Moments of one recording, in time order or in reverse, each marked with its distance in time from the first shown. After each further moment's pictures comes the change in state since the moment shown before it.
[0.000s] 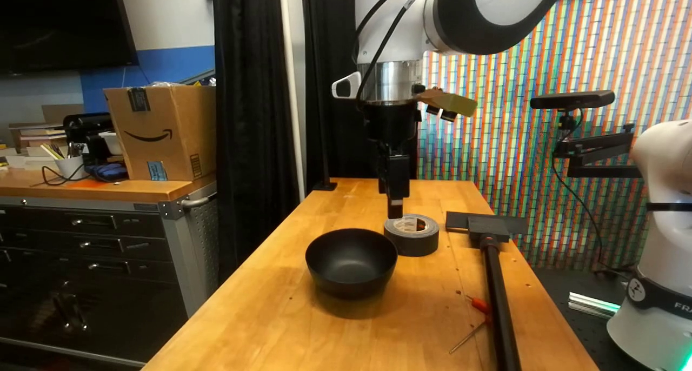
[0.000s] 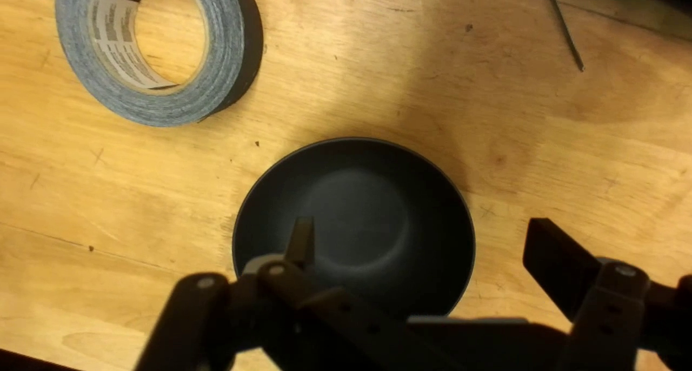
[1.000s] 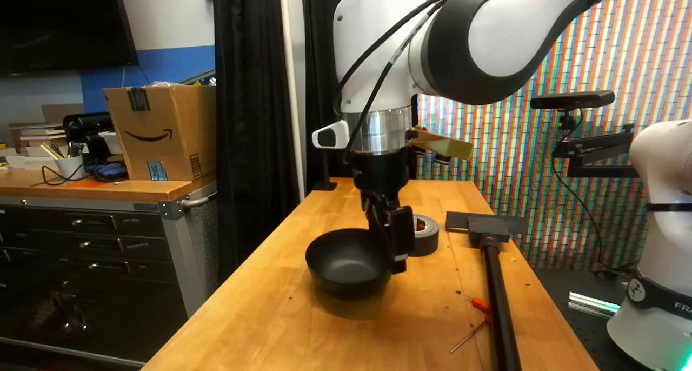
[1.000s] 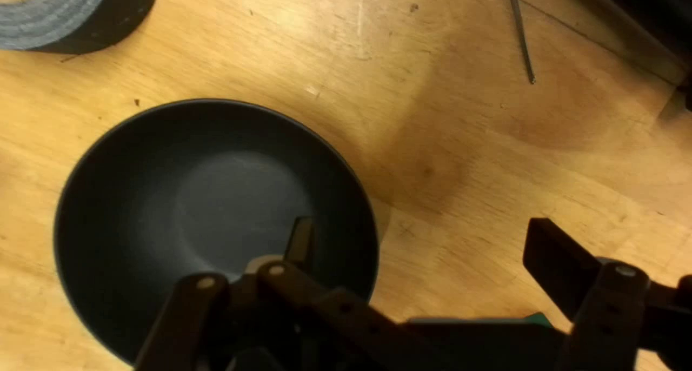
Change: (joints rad) arm 0.063 0.142 0.039 0.012 0.047 0.069 -0.108
